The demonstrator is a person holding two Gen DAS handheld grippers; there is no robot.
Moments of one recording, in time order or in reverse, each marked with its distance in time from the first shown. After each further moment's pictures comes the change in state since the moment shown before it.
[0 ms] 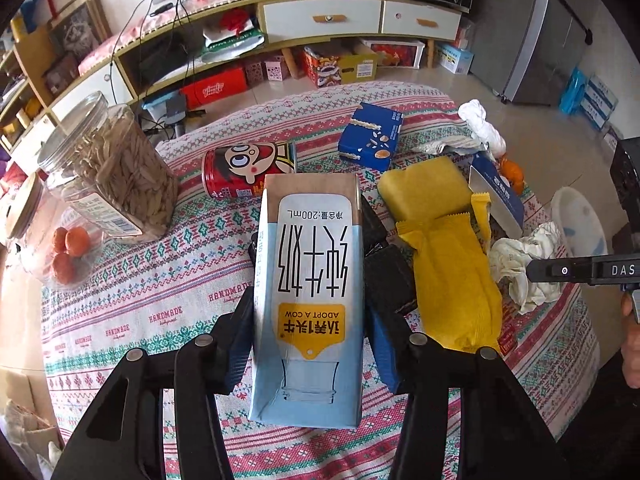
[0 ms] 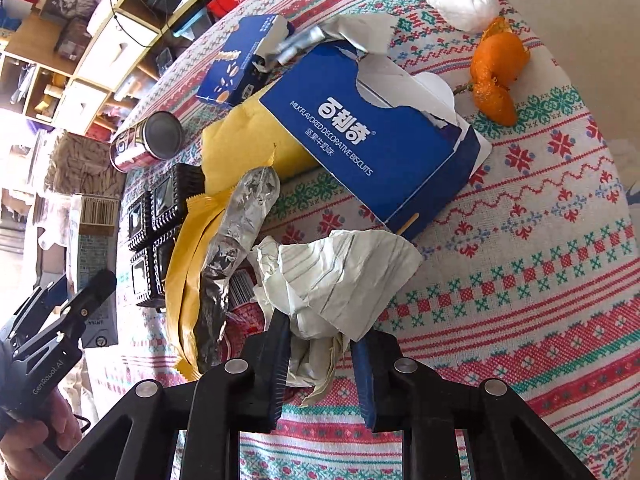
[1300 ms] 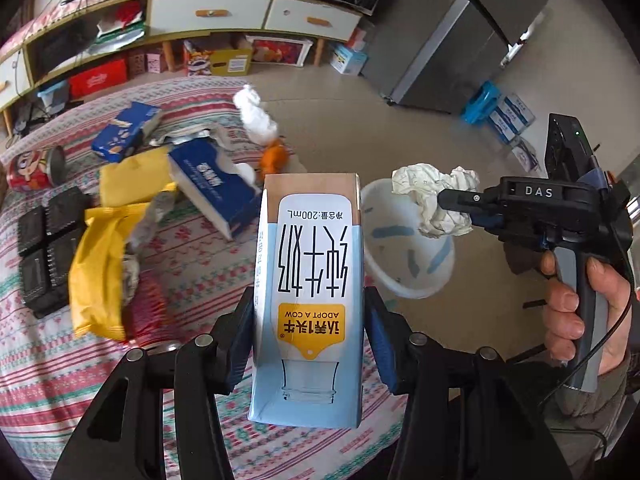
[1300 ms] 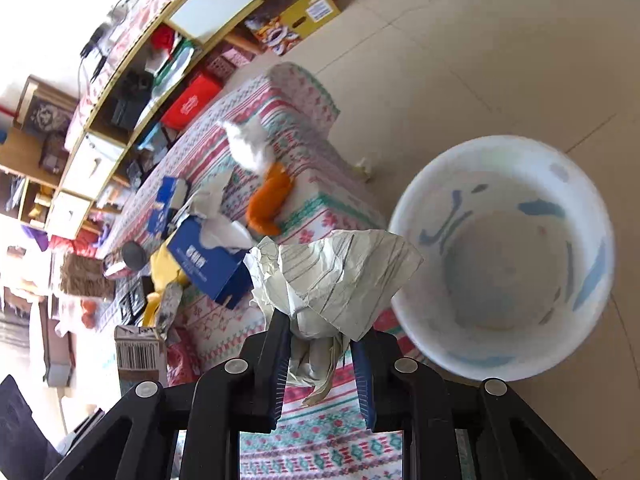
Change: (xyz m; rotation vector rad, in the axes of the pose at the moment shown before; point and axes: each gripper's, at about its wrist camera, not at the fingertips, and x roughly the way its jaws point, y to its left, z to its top) left arm -0.036 -0.219 -0.003 -0.013 0.020 -0.428; right arm -0.165 -0.142 -0.007 0.224 -0.270 -0.078
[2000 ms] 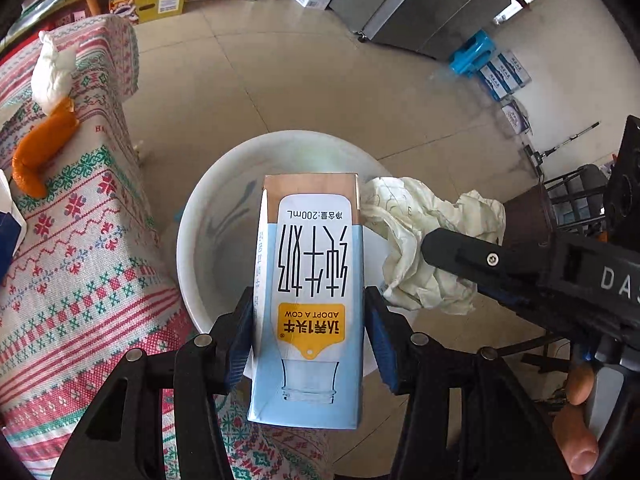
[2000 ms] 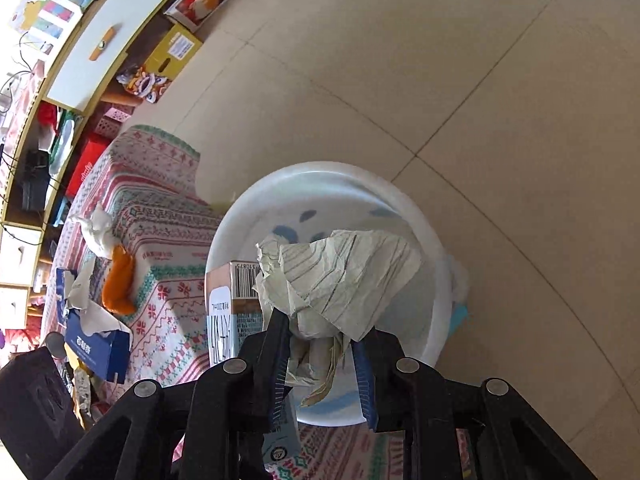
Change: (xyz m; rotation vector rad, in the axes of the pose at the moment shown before) left arm 0.190 -0.113 0.051 -0.005 0.230 -0.053; right arm 0.008 -0.095 0.021 0.231 0.026 -0.170
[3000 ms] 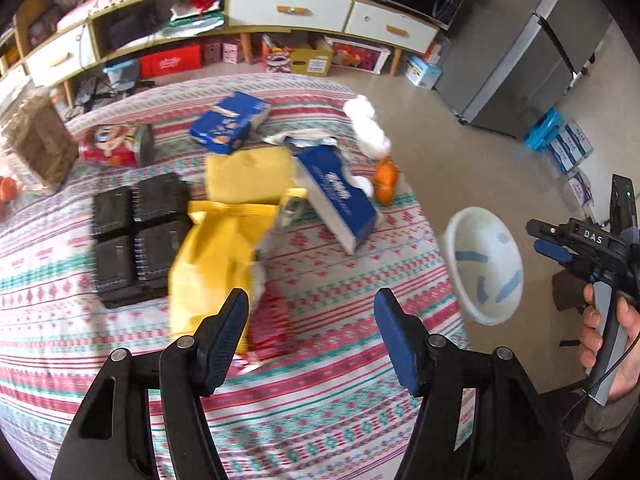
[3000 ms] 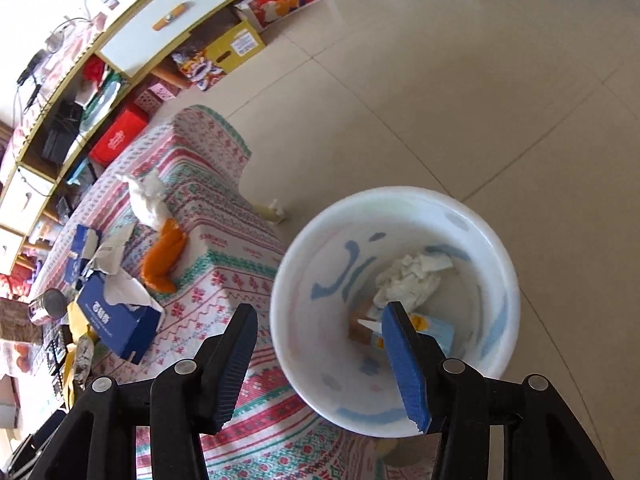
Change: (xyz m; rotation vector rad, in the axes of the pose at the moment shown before) left arm -0.210 0.199 -0.092 -0.178 -0.256 0.282; right arm -0.010 0.078 -0.028 -0.256 -0.122 0.034
